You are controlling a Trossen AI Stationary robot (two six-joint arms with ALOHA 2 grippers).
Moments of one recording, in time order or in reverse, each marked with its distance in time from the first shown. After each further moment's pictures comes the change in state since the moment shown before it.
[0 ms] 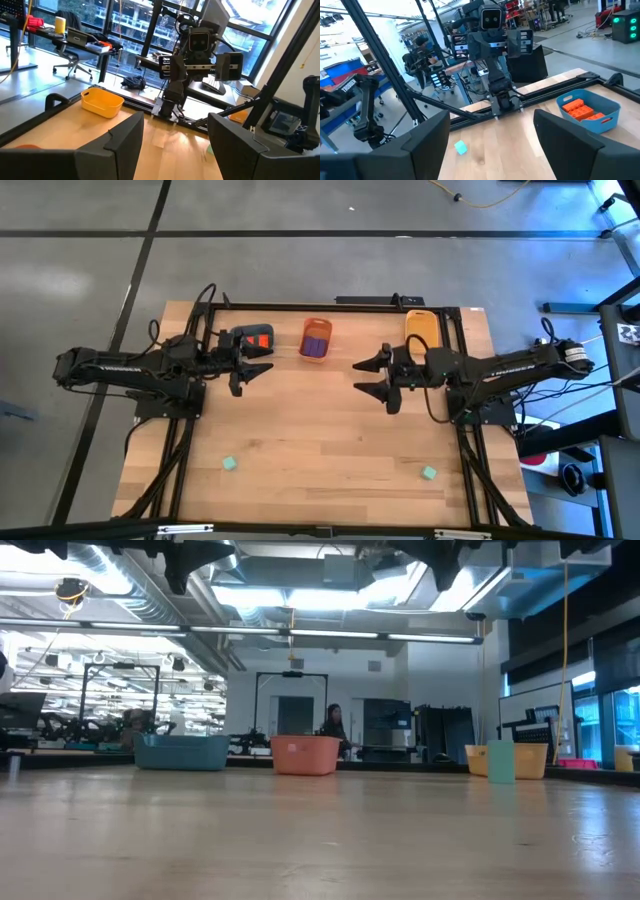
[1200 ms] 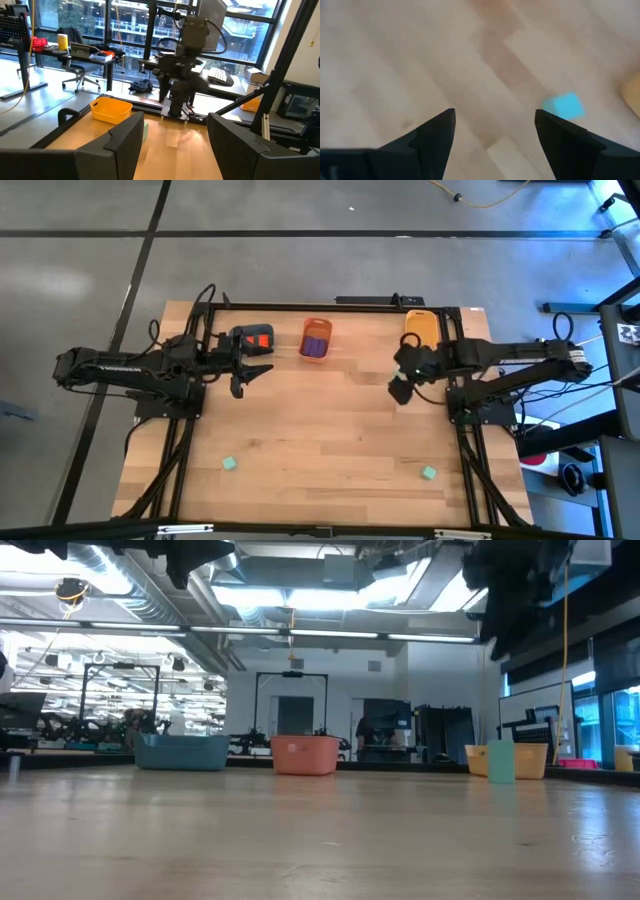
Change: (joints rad) left arm -0.001 0.000 -0.001 0.001 0.000 0.150; right arm -0.099 0.038 0.310 -1.375 0.106 0.327
